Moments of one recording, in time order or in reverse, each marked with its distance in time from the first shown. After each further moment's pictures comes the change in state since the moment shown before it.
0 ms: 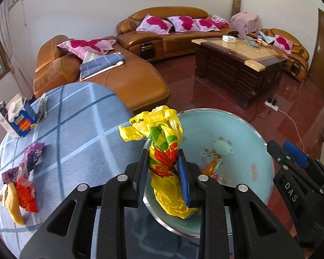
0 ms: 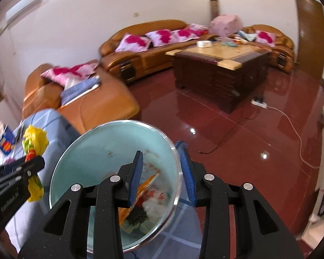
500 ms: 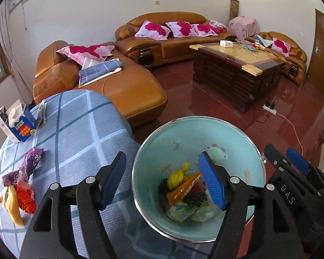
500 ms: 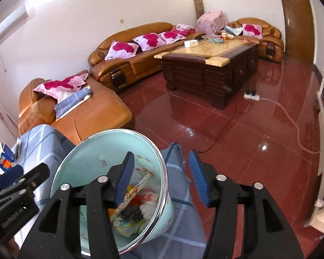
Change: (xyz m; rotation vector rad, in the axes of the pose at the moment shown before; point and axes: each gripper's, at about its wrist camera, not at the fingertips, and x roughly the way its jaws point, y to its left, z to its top) left arm -0.011 -0.008 0.002 -0.005 -0.033 0.015; right arm -0.007 -0.014 0.001 0.066 -0.022 -0.026
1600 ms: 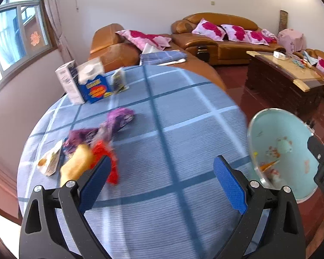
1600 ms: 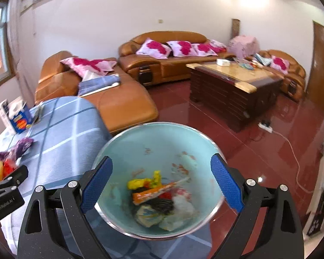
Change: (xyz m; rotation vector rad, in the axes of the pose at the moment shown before) left arm -0.039 0.148 -0.066 -0.196 0.021 0.268; right arm -0.035 0.106 -0.029 -0.283 -0.037 0.071
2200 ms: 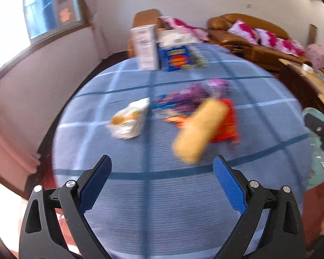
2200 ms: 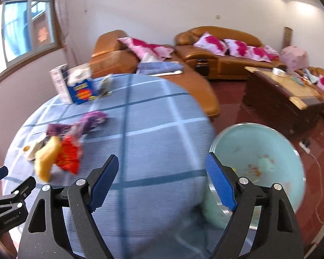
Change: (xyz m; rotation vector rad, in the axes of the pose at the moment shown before) left arm -0.012 0.162 -0.061 -0.165 0.059 0.145; right arm -0.010 0.145 -0.008 -0.192 0.079 0.303
